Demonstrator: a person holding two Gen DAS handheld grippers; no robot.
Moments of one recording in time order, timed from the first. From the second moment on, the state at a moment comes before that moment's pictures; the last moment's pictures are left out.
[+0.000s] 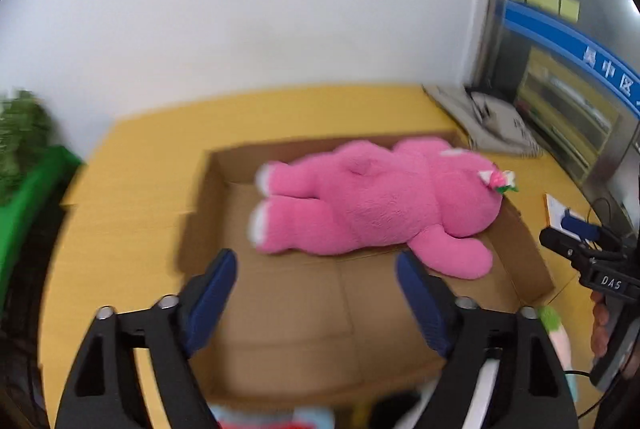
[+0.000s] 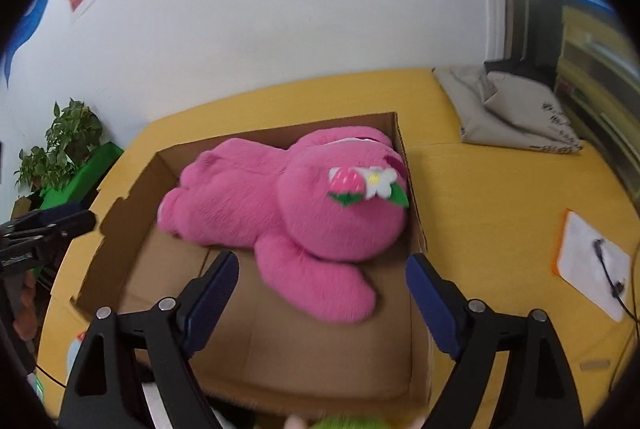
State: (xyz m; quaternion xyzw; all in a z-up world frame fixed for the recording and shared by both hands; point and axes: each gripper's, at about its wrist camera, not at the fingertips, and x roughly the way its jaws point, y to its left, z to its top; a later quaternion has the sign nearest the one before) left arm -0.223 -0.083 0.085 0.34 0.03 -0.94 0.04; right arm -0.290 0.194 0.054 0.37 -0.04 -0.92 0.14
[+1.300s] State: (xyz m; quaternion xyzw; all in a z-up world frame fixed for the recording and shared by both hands) left arm 0.018 -0.019 0.077 0.31 0.03 -0.95 0.05; right arm -0.050 0.184 0.061 0.32 0.01 -0.93 0.19
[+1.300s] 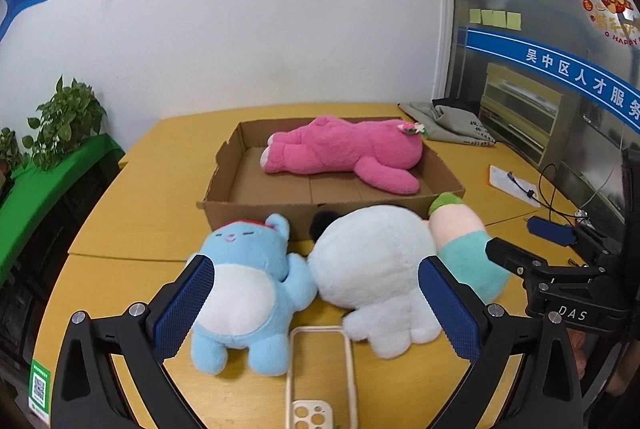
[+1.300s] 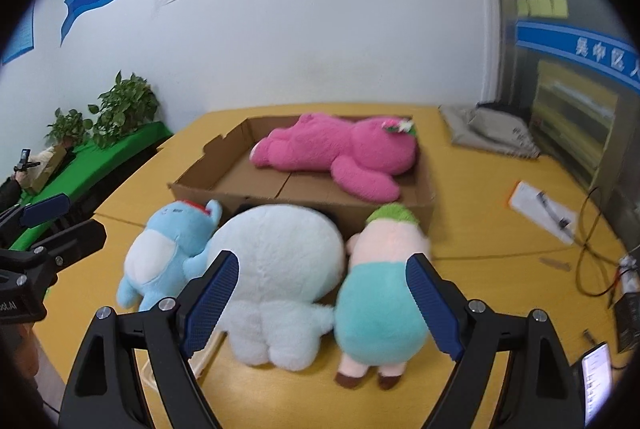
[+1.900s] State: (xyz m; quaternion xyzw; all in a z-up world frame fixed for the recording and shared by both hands) left arm -0.030 -0.161 -0.019 0.40 0.15 -0.91 -0.04; right arm -0.082 0.050 -0.008 0.42 0.01 -0.82 0.38
